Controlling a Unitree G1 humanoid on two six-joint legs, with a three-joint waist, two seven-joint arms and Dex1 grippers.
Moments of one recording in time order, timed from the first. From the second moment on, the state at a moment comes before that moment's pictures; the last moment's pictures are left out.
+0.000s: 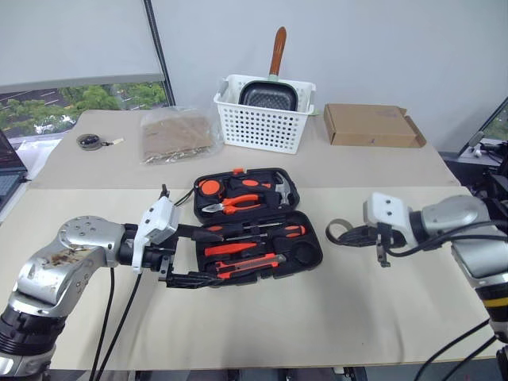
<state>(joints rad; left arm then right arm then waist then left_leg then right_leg) -0.27 0.90 0.02 -0.37 -0.65 0.58 -1.28 -0.48 -0.93 0.15 -0.16 0.21 0.37 1.32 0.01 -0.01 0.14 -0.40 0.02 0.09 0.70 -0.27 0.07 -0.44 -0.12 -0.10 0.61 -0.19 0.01</state>
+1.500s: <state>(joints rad) -0.49 0.66 0.26 0.21 -0.71 0.87 -0.76 -1.05 -0.43 -0.06 0.85 0.30 0.65 0.78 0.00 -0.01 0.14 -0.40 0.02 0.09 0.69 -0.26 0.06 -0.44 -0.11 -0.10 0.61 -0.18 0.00</state>
